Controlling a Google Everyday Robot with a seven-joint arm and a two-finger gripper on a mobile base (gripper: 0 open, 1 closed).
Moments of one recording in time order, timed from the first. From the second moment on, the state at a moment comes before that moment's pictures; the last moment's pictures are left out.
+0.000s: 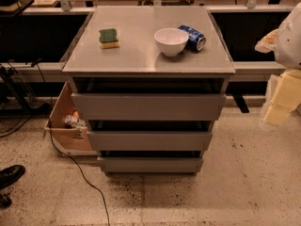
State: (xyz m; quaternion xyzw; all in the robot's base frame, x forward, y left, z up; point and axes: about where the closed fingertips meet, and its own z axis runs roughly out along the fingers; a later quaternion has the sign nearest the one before) arm 0.438 -0.217 0.976 -0.60 0.78 -0.03 0.16
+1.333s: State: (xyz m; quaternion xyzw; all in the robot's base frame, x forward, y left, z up) arm 0.476 -0.177 0.822 -0.62 0.76 0.04 0.18
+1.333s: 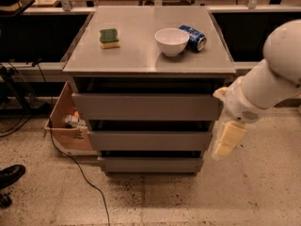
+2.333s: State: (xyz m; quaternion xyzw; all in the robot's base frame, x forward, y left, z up) arm 0.481 -0.133 0.682 -0.64 0.74 0.10 0.19
